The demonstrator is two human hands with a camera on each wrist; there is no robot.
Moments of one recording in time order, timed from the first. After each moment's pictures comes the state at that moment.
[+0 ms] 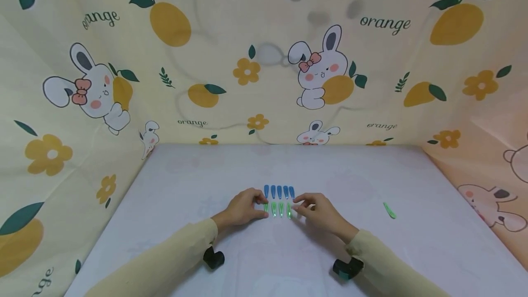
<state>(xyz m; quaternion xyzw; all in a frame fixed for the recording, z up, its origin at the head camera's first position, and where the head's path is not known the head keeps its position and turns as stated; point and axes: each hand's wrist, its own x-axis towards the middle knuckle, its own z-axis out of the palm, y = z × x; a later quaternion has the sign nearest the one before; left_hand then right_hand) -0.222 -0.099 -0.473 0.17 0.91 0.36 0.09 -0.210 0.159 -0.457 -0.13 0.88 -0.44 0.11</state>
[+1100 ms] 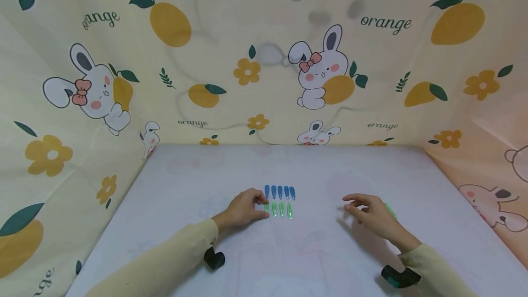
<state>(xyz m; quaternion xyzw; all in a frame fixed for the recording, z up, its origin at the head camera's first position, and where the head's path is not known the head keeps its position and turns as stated) -0.223 -0.099 -0.475 0.16 0.92 0.36 0.09 -0.190 0.272 -0.436 -0.12 0.89 -0.43 0.06</state>
